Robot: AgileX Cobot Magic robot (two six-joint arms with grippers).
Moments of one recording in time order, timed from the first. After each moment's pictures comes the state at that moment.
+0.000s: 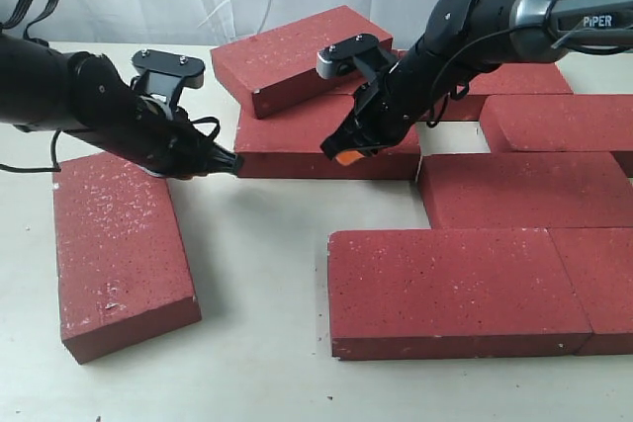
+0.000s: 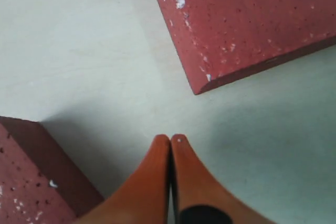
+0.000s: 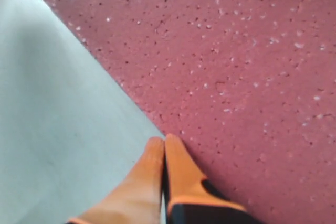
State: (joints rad) left arm -0.39 1.86 -0.99 -0.34 0.23 0.24; right arm 0.38 2.15 -1.49 0.57 0.70 -0.78
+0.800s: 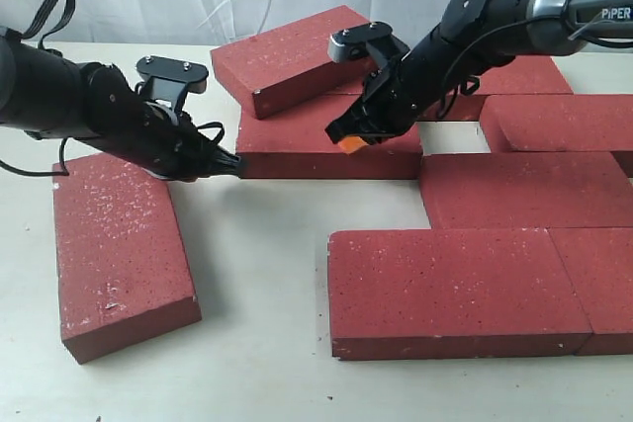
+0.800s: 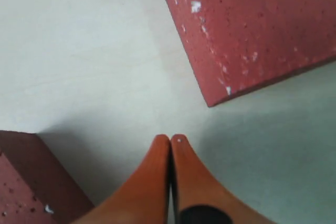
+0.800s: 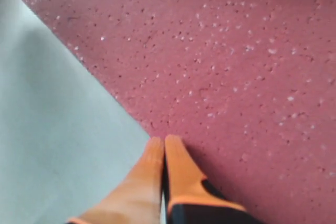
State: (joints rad) left arm -0.39 1.90 -1.00 -0.35 0.18 0.24; right arm 0.35 2.13 -1.49 0.65 0.71 -0.80
